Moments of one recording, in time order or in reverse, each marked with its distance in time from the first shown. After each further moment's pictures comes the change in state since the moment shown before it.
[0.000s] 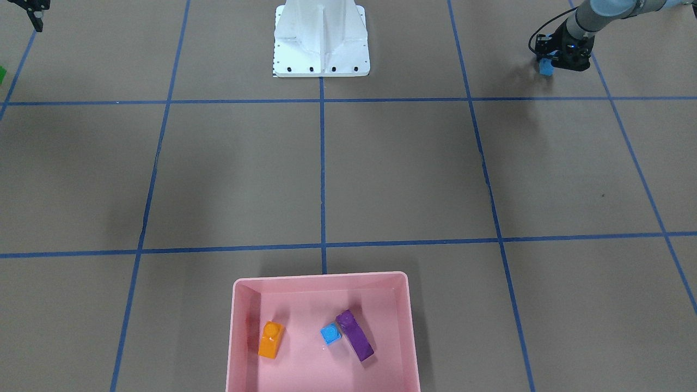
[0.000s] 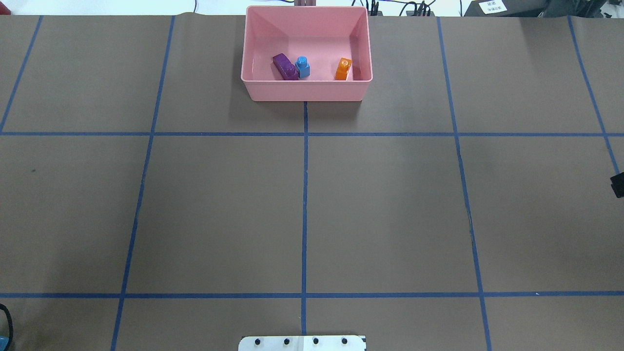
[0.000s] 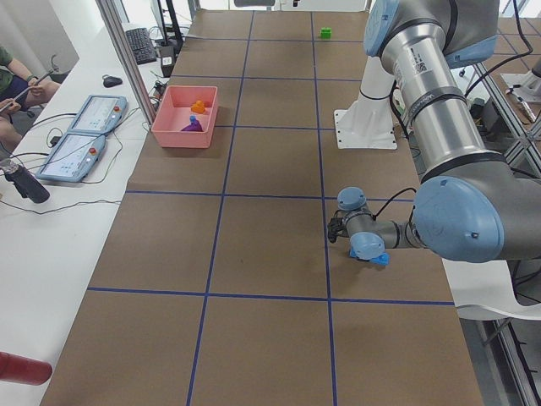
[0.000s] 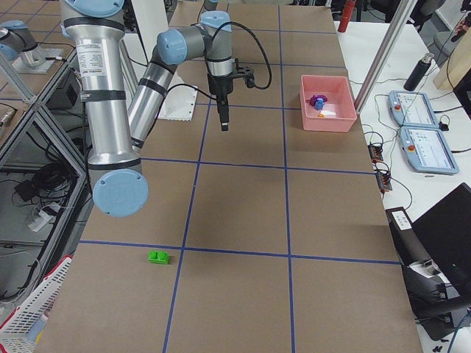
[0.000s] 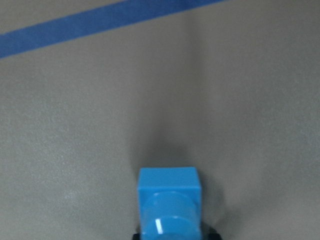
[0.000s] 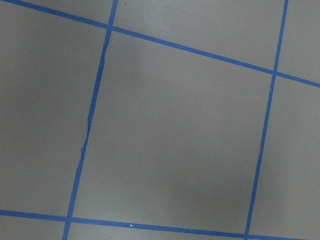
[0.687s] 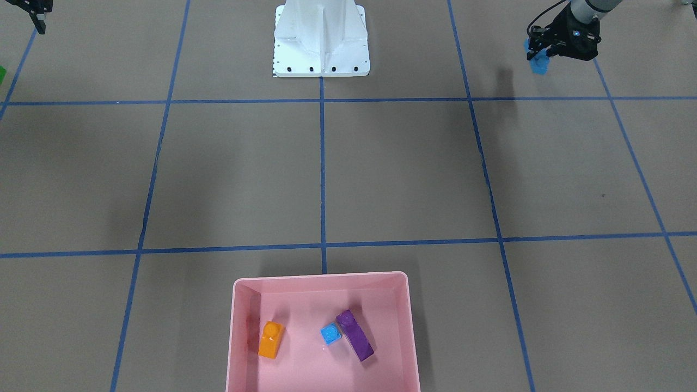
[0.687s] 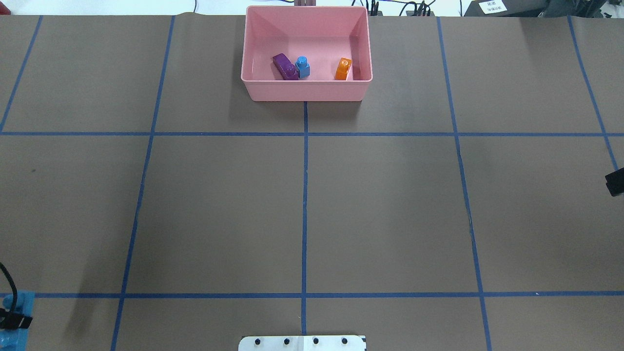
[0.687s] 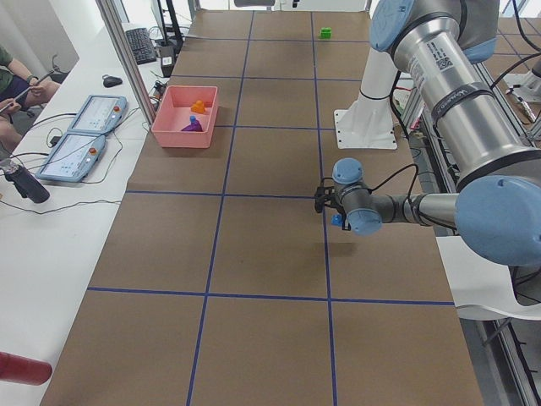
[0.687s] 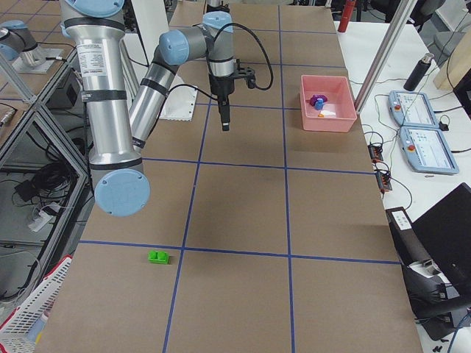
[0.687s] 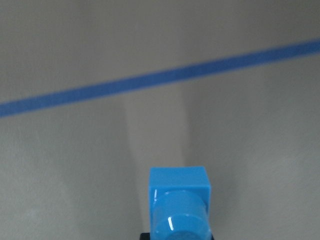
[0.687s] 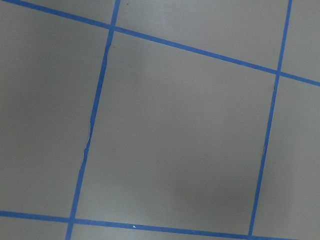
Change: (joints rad) left arm -0.247 -0.026 -0.203 0.005 -0.003 -0.003; right arm -0.001 0.012 -0.015 0.003 0.008 0.002
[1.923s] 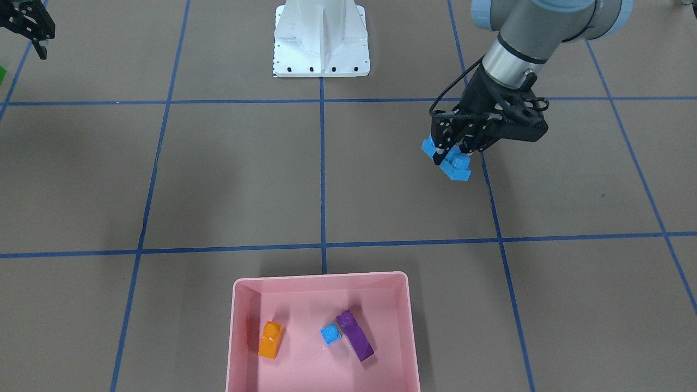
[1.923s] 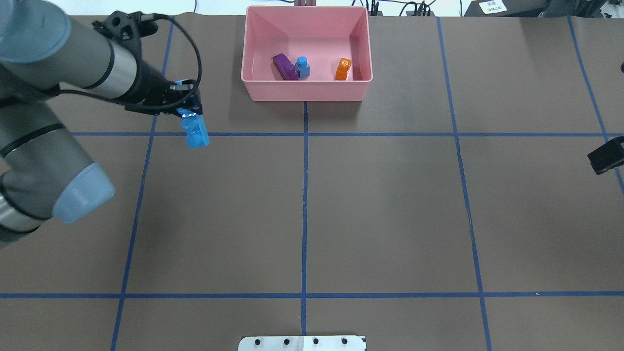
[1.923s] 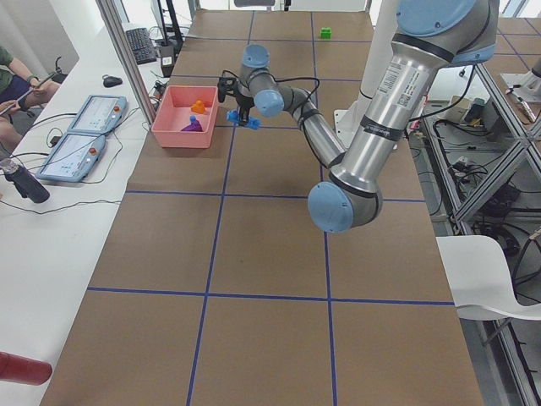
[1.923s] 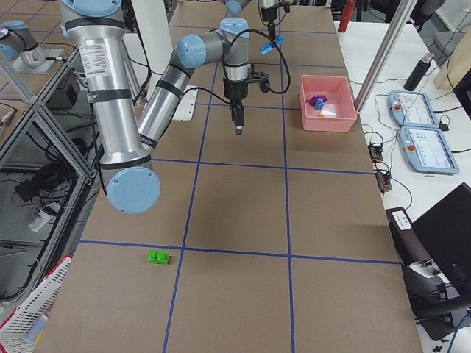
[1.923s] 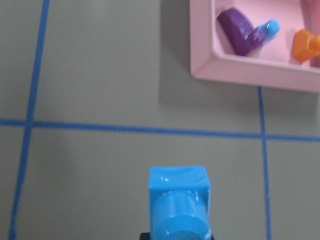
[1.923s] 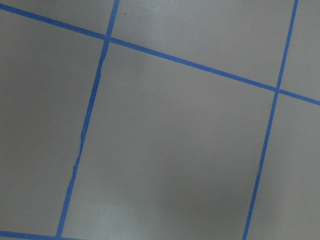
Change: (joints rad) left arm -0.413 -1.184 0.274 0.793 -0.006 -0.043; right arm 0.050 0.069 -0.141 0.021 0.001 -0.109
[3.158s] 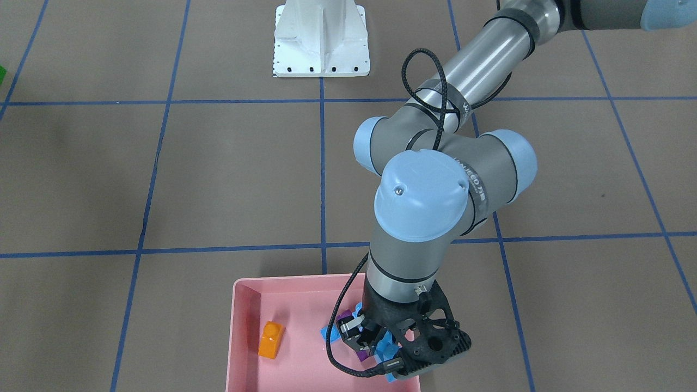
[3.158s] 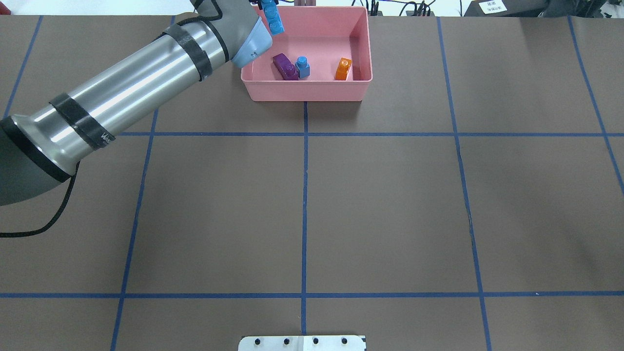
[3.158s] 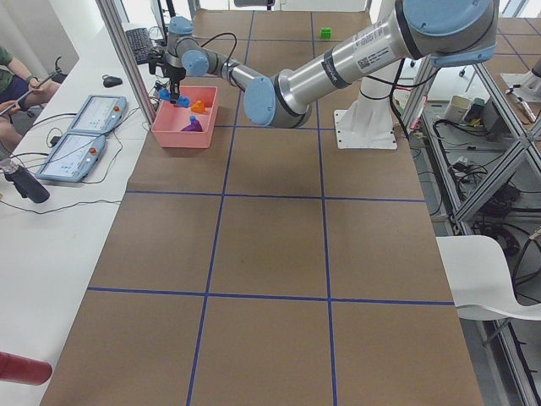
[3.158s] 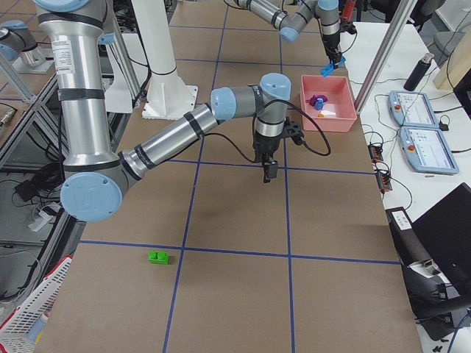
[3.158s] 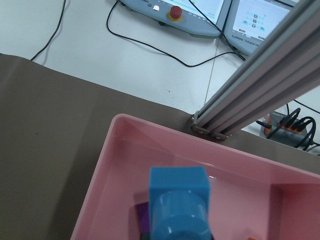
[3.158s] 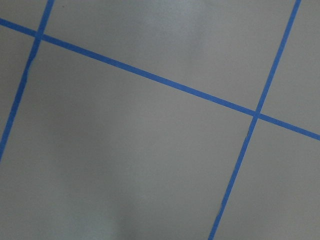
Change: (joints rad) left arm -0.065 -0.668 1.055 -0.230 0.140 -0.053; right arm 0.274 -0.147 -0.385 0.358 0.174 -0.420
